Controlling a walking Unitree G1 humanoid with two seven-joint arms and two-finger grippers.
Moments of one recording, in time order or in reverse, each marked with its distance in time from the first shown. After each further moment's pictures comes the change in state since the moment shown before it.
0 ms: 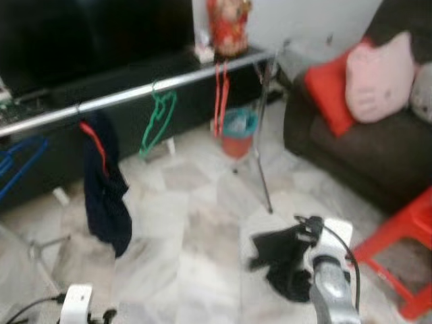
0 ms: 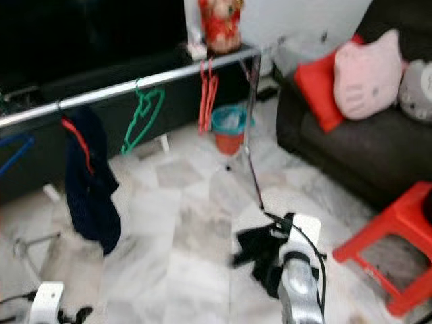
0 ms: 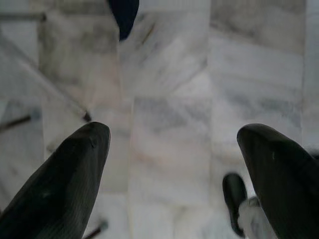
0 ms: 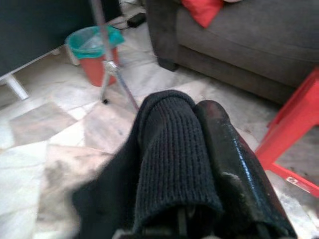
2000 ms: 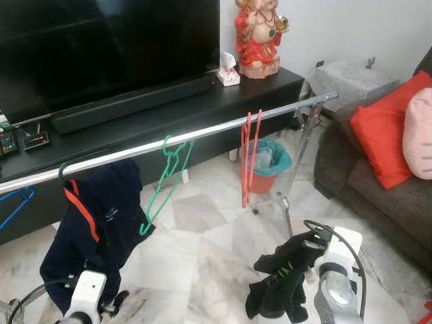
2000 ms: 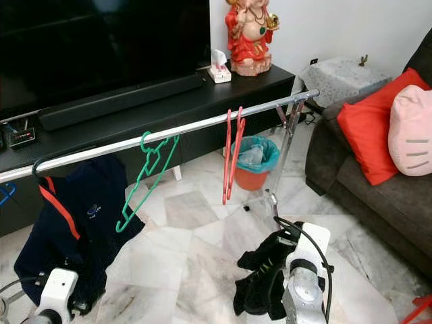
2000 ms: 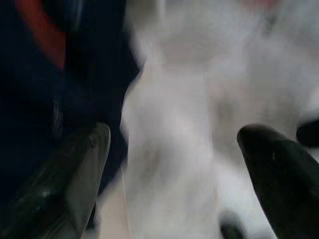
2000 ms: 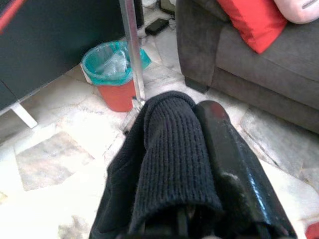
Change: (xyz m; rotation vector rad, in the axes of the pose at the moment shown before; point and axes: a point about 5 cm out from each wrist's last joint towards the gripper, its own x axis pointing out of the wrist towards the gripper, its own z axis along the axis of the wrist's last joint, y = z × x) left arm 0.000 -0.039 0.052 0.176 -0.374 -0.138; right arm -0.005 -0.012 -0.011 0.036 0.044 -0.055
